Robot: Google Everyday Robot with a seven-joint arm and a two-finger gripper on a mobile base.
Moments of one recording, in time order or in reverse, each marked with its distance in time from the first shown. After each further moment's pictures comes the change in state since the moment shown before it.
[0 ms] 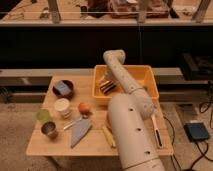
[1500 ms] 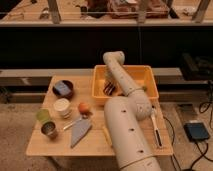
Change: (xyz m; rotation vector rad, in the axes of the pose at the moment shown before) arm -0.003 0.006 0.011 -0.033 -0.024 -0.001
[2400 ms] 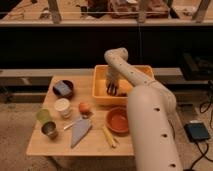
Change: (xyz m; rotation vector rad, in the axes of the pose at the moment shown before) arm -0.040 0.010 -0.082 0.047 0.088 -0.066
